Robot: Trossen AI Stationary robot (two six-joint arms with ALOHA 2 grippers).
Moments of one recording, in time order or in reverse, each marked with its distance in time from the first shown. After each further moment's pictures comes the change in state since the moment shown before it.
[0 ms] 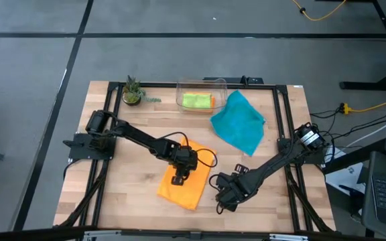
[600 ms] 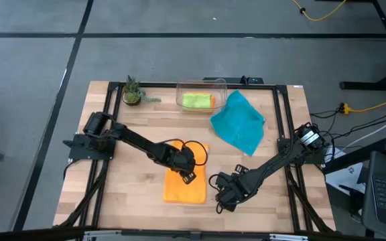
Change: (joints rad) left arm -0.063 -0.007 0.002 -0.067 -0.189 -0.906; right arm 0.000 0.000 0.000 0.010 0.000 0.037
